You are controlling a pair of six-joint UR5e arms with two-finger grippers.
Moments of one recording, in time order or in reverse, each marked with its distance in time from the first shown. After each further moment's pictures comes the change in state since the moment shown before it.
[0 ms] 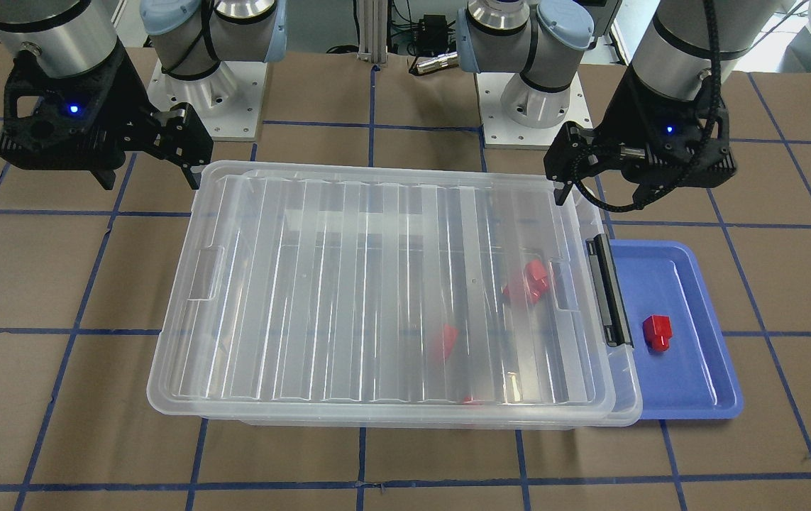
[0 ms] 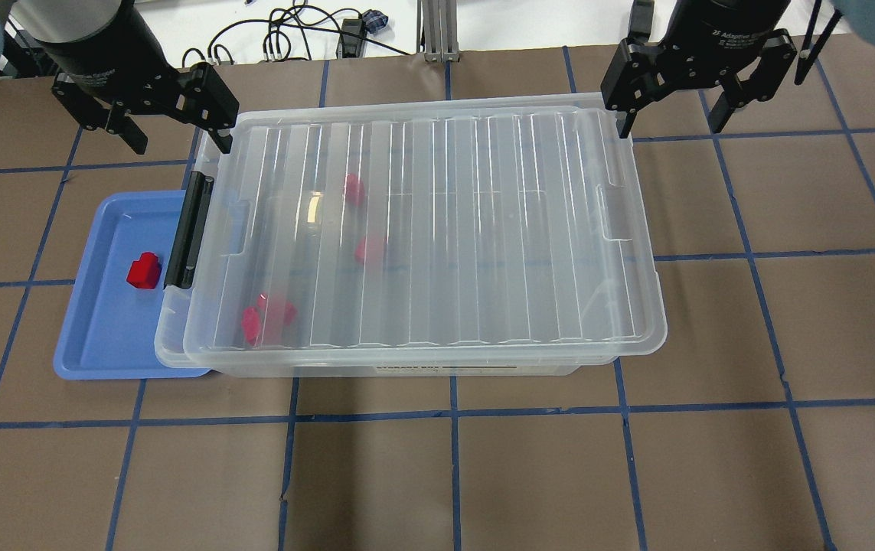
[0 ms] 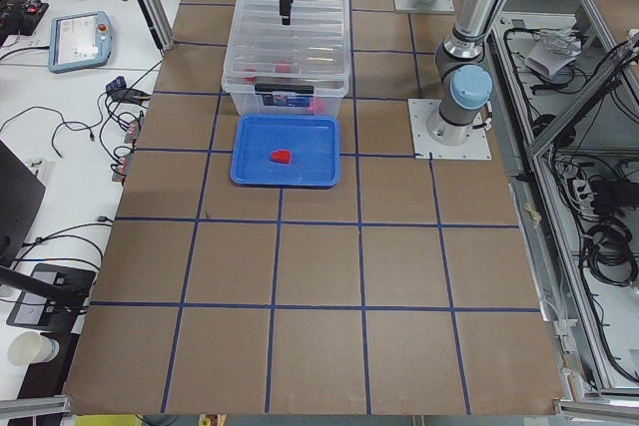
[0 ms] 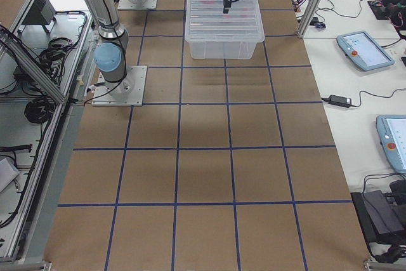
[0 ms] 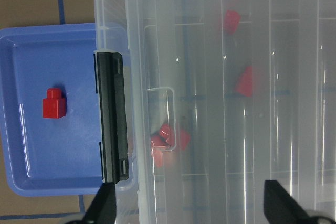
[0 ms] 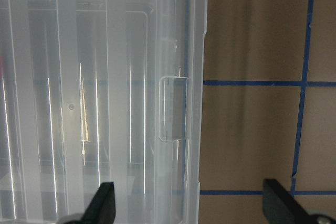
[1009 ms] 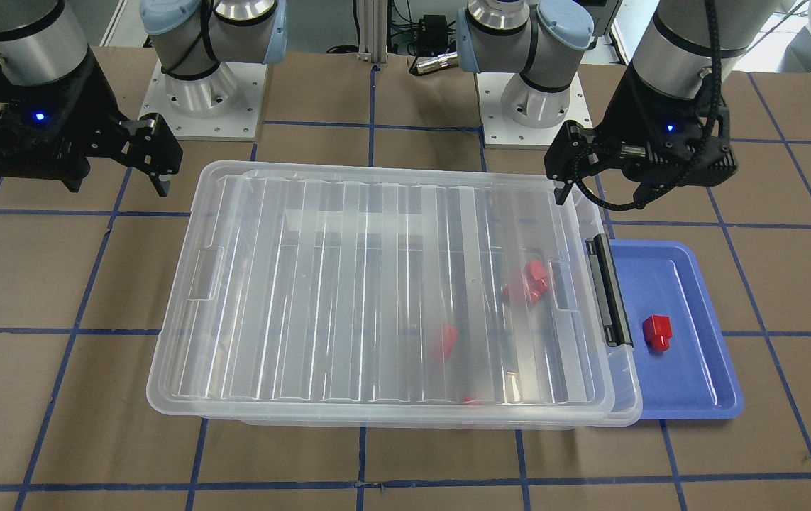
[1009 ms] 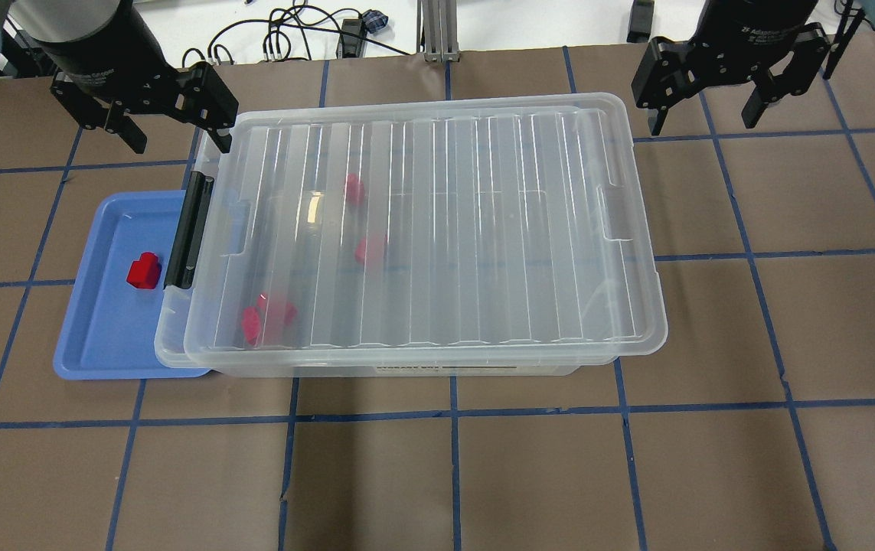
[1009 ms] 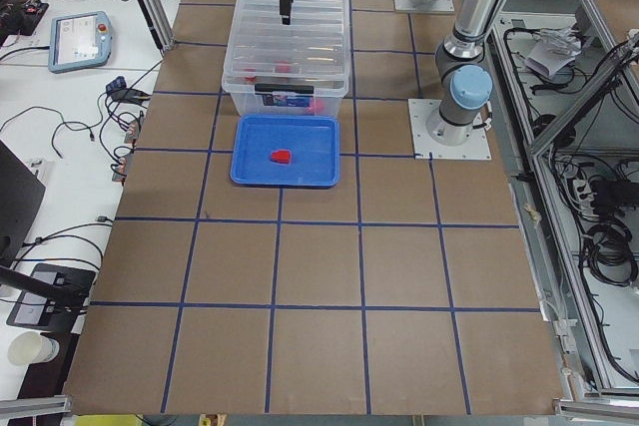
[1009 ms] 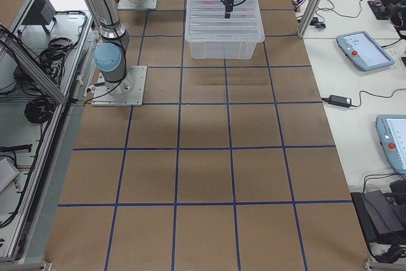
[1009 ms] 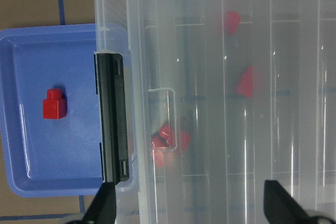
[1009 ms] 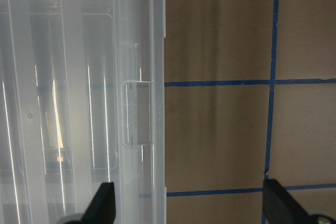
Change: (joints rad) left arm 0.000 0.001 0.000 0.004 0.001 0.002; right arm -0.039 0.004 0.015 -0.015 -0.069 -0.009
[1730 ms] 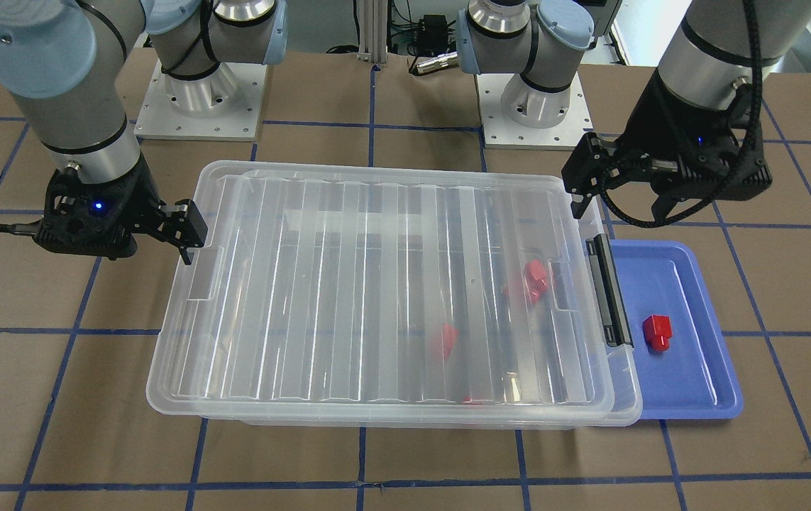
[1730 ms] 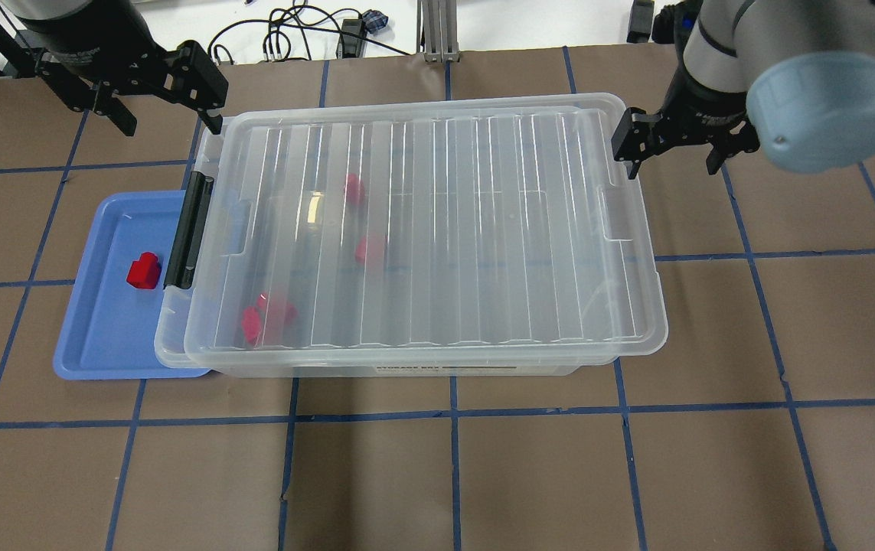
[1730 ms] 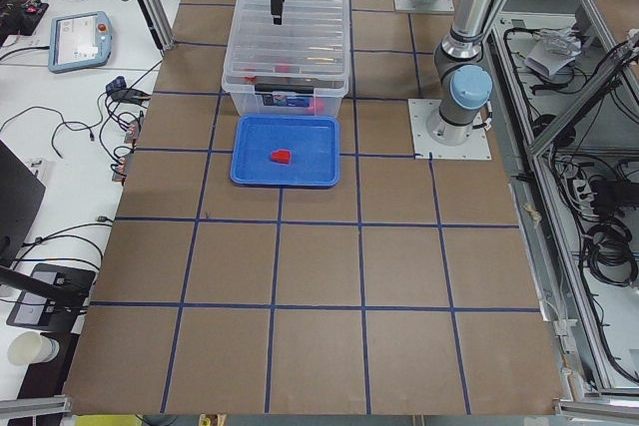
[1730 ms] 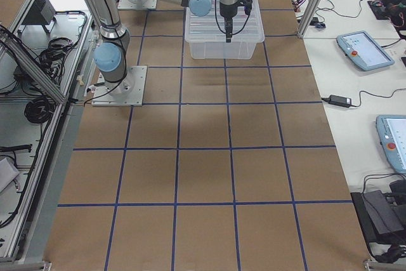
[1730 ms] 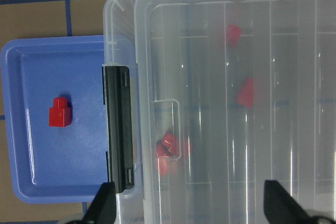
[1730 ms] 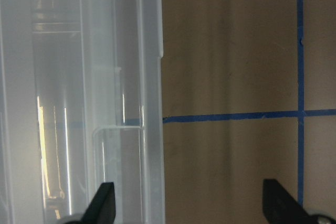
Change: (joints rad) left arm 0.042 -0.052 0.077 -0.009 -0.007 0.000; right arm -0.004 0.008 0.356 -0.475 -0.004 0.005
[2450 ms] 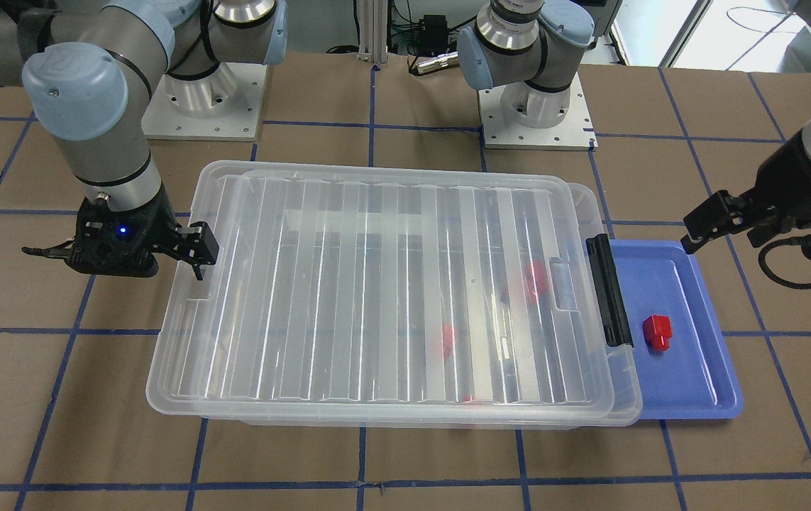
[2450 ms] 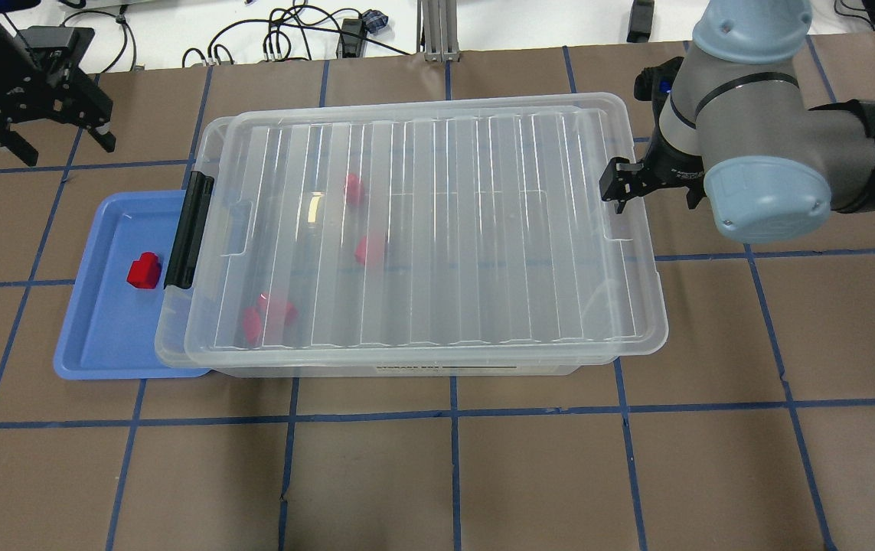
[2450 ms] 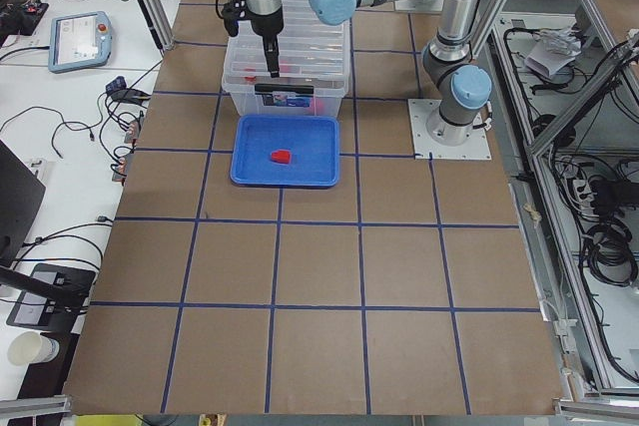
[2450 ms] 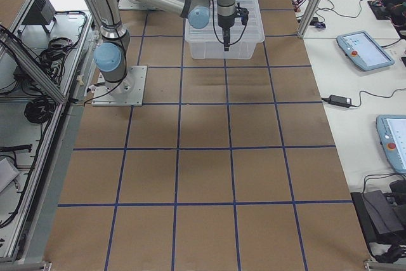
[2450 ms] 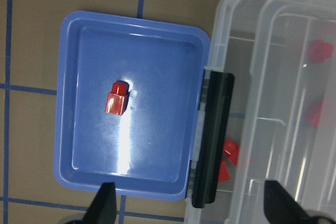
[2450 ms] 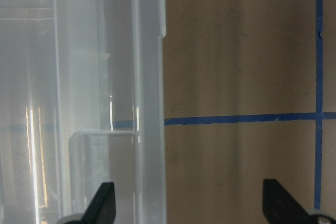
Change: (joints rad) left arm 0.287 -0.061 -0.078 0.025 -0.006 0.183; right arm -0.001 0.027 0.069 -0.086 -0.005 -0.009
